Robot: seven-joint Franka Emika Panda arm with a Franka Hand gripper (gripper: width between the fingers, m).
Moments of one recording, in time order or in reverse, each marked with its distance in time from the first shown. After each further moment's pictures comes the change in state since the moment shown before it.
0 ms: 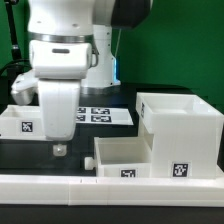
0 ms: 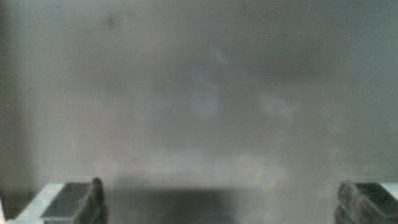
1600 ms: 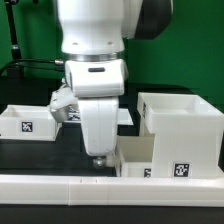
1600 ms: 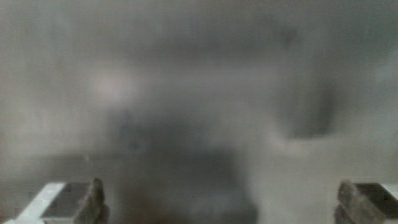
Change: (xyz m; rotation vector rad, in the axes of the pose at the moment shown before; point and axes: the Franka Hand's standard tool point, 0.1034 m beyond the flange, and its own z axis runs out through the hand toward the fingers) arm 0.074 0.002 0.022 -0.010 0.049 0.034
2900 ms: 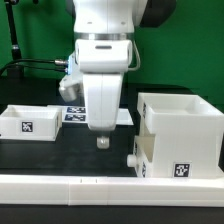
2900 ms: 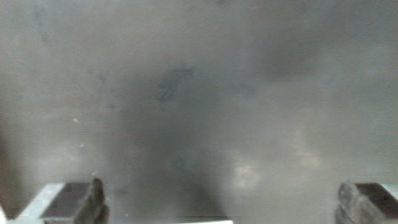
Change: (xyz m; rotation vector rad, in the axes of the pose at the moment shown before) arm -0.005 -0.031 -0.039 -0.083 -0.034 0.094
